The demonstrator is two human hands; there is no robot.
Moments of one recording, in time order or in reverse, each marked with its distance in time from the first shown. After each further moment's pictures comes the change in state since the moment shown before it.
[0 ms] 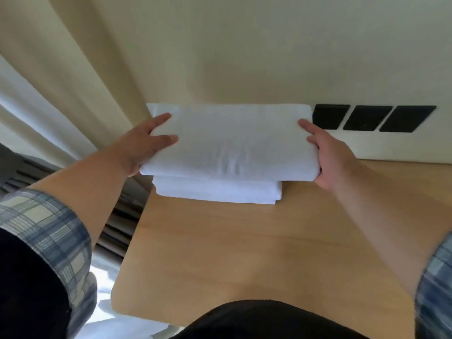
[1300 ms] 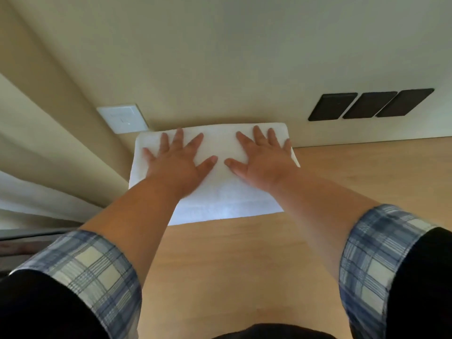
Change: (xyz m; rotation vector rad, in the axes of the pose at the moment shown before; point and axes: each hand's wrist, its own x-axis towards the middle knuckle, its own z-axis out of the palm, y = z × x) left_hand 0.122 -0.058 0.061 1.251 -0.133 0.246; right_hand 0.092 0.075 0.117 -1.755 0.066 -0.220
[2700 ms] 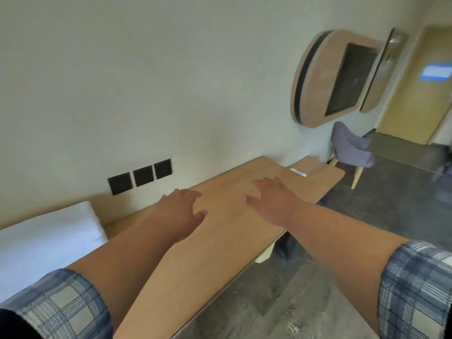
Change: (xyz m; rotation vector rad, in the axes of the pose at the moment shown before) left_hand -0.346 0.389 -0.032 0.010 0.261 0.820; right_hand -0.549 0.290 -0.108 0.194 0.390 0.587
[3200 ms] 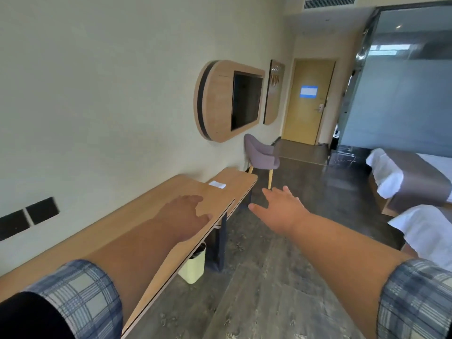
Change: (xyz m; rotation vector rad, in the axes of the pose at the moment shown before) left_hand 0.040 0.283 0.016 -0.184 -0.113 0.314; right_hand -0.144 0.250 -0.092 -0.042 0.202 0.406
